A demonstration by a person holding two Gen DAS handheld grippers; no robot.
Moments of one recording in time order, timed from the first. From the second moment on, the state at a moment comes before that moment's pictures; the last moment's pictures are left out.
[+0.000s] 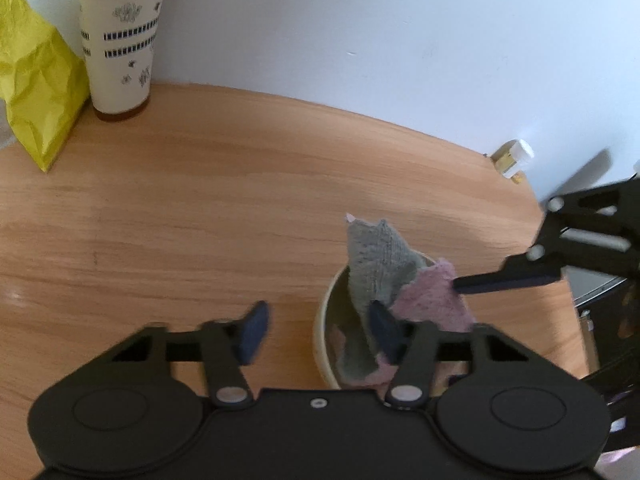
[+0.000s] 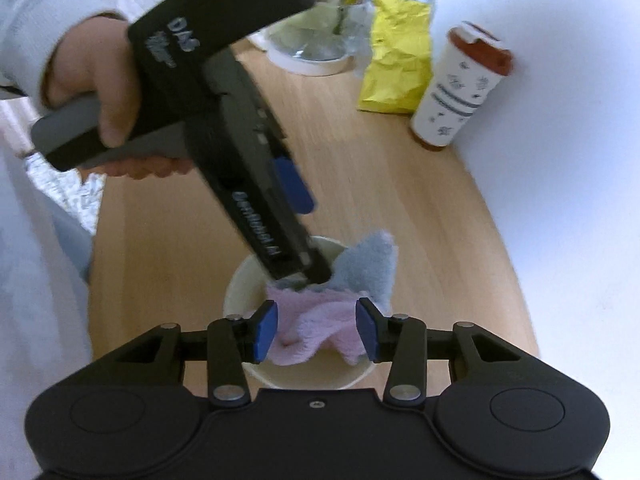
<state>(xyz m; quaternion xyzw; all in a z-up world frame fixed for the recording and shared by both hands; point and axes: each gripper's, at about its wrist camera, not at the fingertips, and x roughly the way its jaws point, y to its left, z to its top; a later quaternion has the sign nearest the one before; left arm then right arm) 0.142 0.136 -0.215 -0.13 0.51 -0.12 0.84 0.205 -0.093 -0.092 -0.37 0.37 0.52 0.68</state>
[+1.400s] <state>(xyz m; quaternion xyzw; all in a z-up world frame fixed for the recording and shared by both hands) 0.133 0.137 -0.220 -0.09 0.53 -0.17 0.83 0.220 -0.057 -0.153 -0.32 0.46 0.43 0.71</state>
